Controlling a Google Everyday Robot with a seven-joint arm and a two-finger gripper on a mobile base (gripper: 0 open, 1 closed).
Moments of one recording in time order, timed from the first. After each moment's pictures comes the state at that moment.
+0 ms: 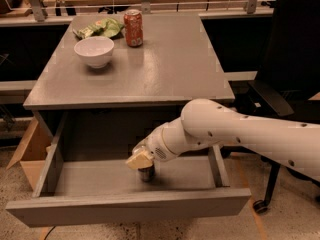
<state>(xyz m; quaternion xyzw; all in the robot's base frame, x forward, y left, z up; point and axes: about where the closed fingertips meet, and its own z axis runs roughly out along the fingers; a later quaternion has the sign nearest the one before) 0.490 0.064 0.696 -0.49 0.78 0.26 0.27</state>
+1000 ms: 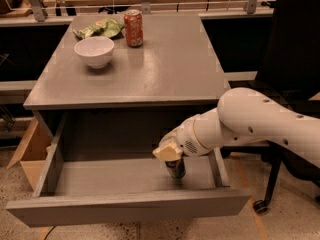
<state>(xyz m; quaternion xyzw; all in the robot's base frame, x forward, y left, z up) 0.484 -0.012 0.739 -0.47 0.81 0.22 0.29</state>
